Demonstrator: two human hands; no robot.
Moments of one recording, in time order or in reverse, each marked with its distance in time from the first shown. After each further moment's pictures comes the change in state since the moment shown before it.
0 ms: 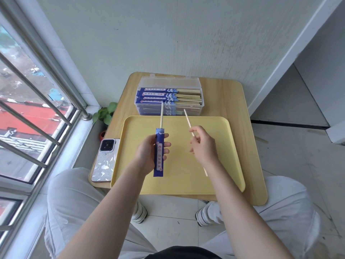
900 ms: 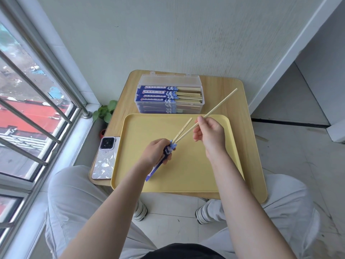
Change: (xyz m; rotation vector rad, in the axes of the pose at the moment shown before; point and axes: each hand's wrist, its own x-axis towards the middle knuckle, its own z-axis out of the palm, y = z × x) left_hand -0.009 -0.005 0.014 0.564 0.029 0.117; right_hand 0.009 -0.027 -0.019 0.657 0.100 0.163
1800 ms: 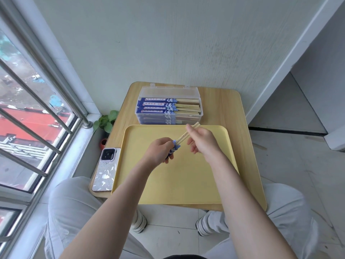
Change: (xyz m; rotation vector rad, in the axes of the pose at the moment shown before) left_hand 0.012 0.035 0.002 0.228 0.038 0.108; right_hand 0.017 -0.019 0.009 -0.332 -0.204 0.141
